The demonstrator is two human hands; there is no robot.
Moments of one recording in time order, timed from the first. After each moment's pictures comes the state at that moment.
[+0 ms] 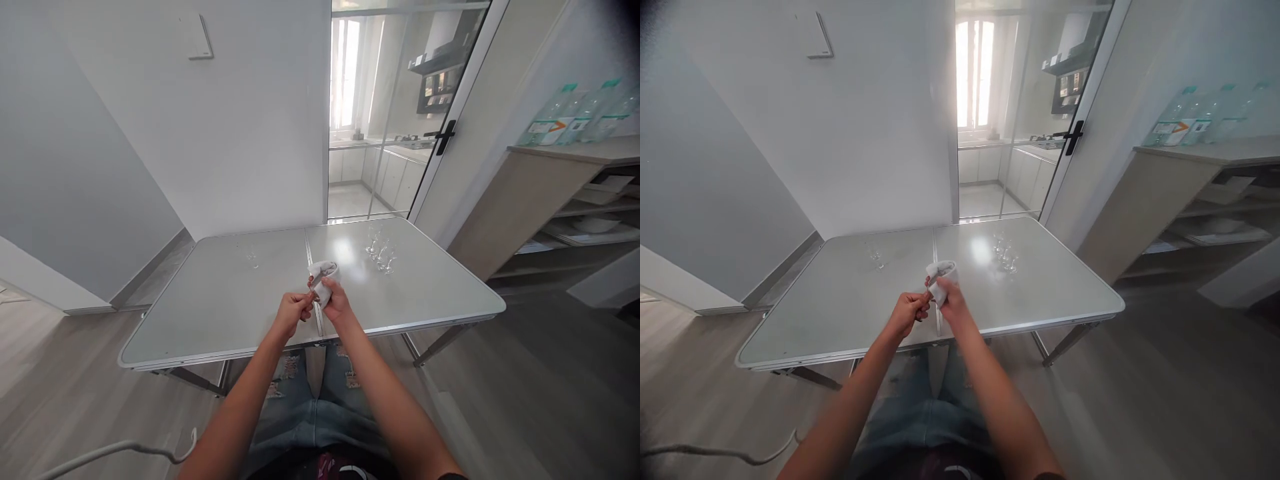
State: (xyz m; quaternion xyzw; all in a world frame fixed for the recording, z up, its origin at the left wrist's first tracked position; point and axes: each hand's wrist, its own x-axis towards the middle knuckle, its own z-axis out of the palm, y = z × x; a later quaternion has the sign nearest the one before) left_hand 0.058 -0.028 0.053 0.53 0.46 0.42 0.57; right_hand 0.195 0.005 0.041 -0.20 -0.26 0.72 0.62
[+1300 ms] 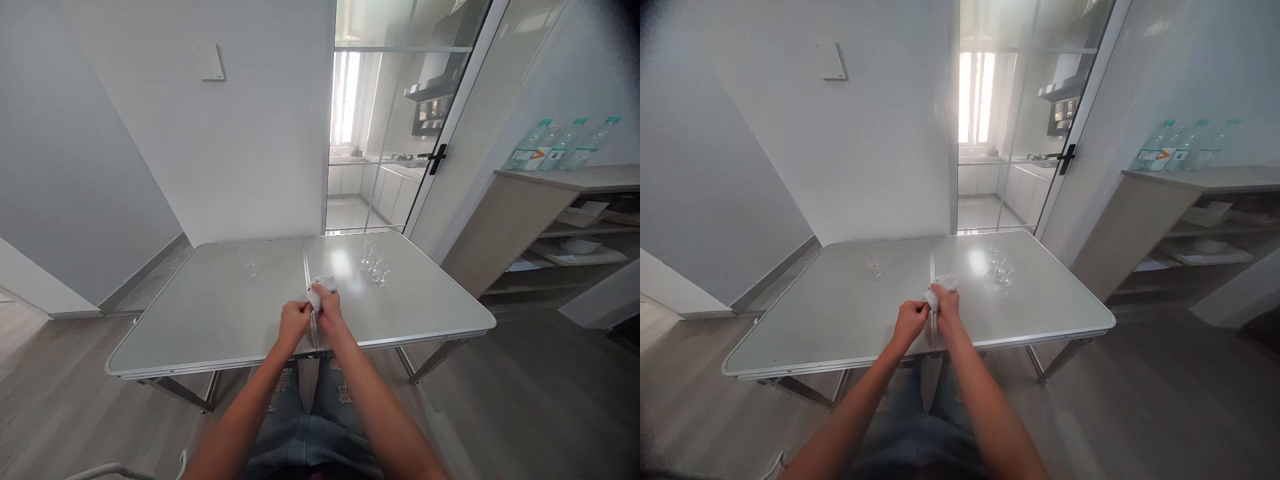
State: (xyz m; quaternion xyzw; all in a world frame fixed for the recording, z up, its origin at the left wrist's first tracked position) left_hand 0.083 -0.026 0.052 0.61 0.60 0.41 0.33; right_hand 0.184 0.021 0.037 -0.35 -0.22 0.60 0.68
